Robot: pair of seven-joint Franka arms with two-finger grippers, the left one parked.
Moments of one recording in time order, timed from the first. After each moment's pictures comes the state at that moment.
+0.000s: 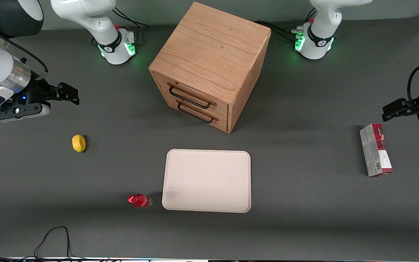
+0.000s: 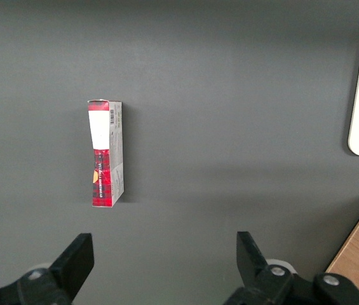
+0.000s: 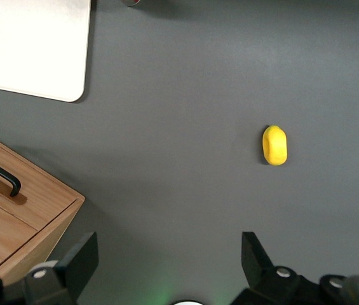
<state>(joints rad) 0.20 -0.04 -0.08 -1.72 0.02 1.59 0.00</state>
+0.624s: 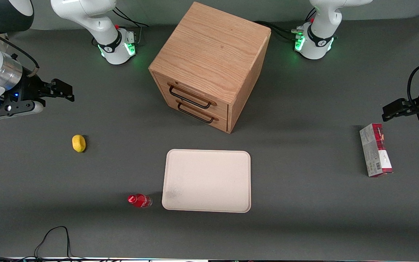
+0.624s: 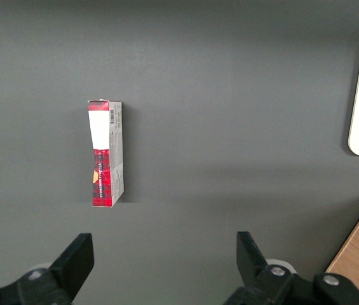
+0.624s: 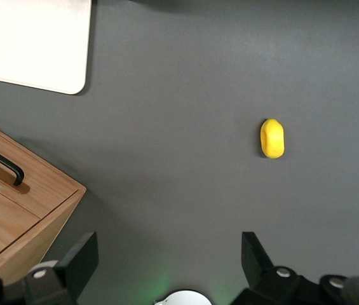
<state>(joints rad) 0.19 -0.03 -0.09 -1.68 0.03 1.52 -0.03</state>
